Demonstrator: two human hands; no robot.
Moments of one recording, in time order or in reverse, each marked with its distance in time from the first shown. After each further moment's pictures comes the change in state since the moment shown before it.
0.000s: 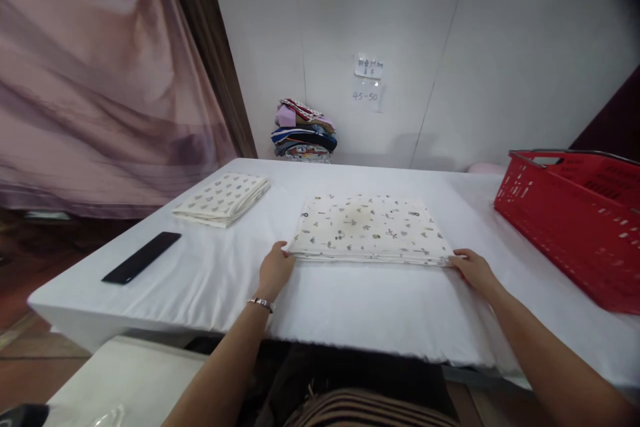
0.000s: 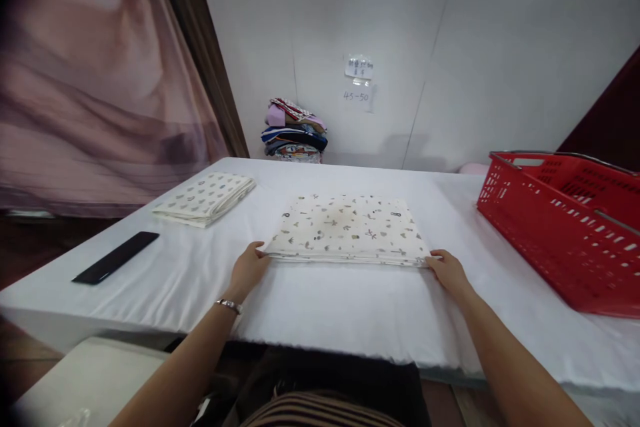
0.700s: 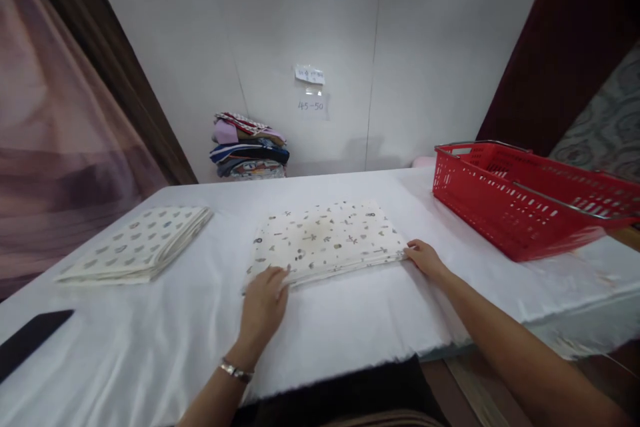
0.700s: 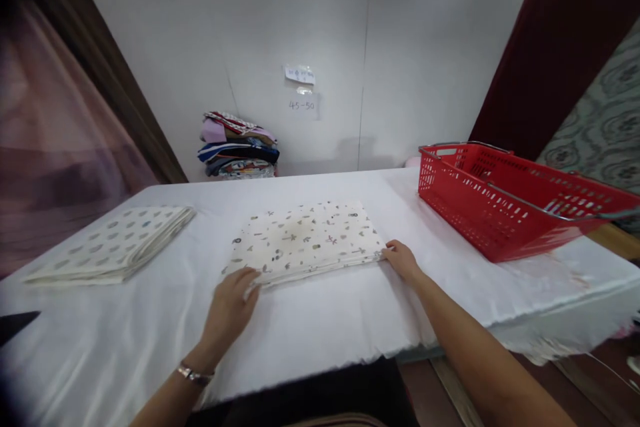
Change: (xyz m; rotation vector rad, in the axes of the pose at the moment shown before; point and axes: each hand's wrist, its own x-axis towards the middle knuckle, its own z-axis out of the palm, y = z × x) left_hand -0.015 0.032 0.033 0.120 0.224 0.906; right_hand -0.001 -0.002 0.005 -0.011 0.064 -0.094
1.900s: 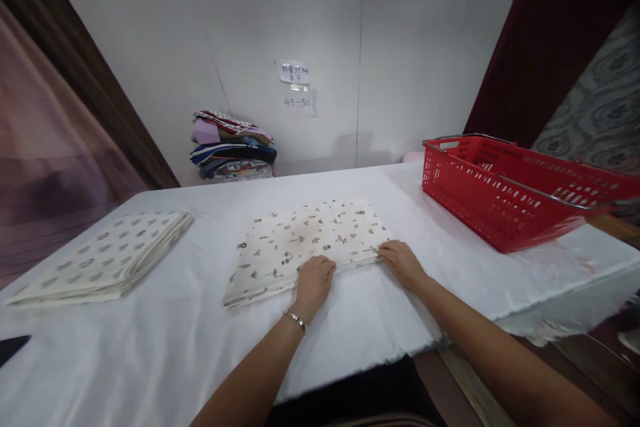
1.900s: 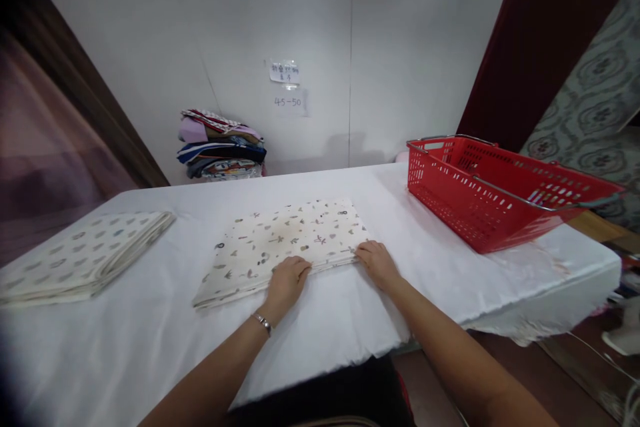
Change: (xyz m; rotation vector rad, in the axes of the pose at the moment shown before) left_hand 0.056 0.092 0.072 -0.200 -0.286 0.100; right_hand -0.023 -0.017 0.018 -0.477 0.075 -0.849
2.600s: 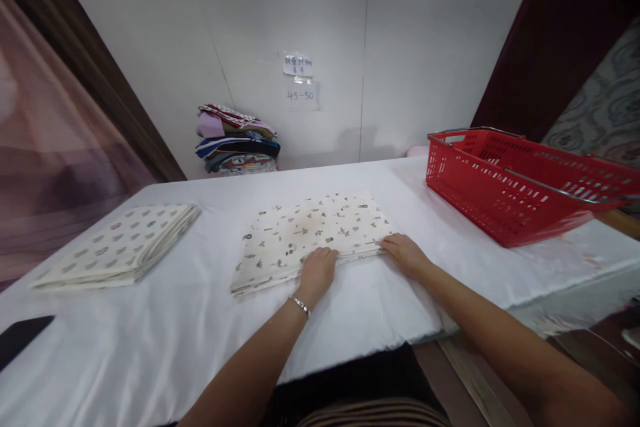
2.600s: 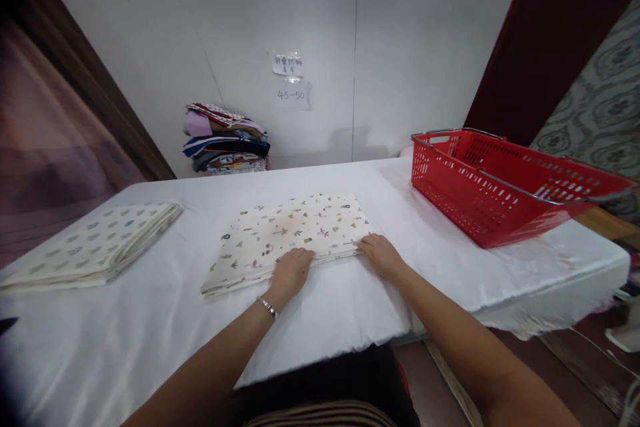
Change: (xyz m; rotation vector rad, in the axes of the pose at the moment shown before) left_hand 0.001 0.001 0.004 0.228 -0.067 0.060; right_hand 0.002 0.005 -0.012 -0.063 -0.147 -0.100
